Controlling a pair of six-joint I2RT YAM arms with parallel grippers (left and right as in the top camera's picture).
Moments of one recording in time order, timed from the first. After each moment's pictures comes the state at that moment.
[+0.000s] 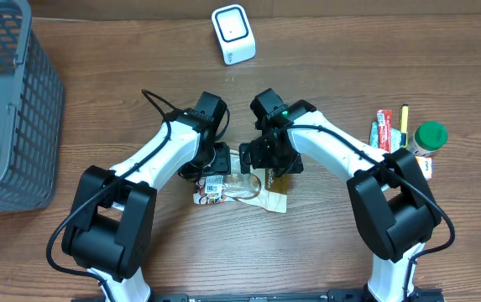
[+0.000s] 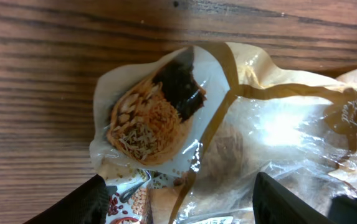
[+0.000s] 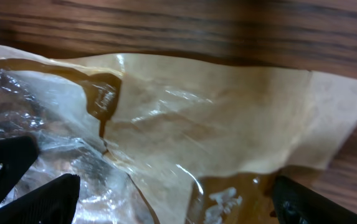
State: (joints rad) left arm -0.40 1.88 1.22 -0.84 0.09 -0.47; right arm 0.55 2.01 1.39 -0.88 -0.24 0.46
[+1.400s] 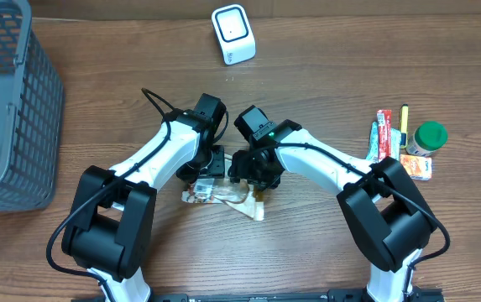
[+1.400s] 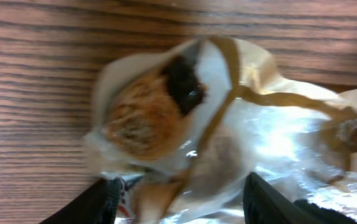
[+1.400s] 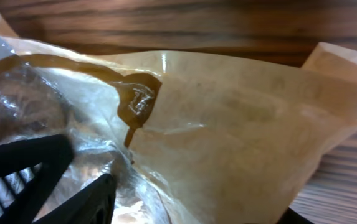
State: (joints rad) left arm -0.40 1.88 1.22 -0.88 0.04 -0.44; right arm 0.65 1.98 1.29 -0.70 -0.32 0.74
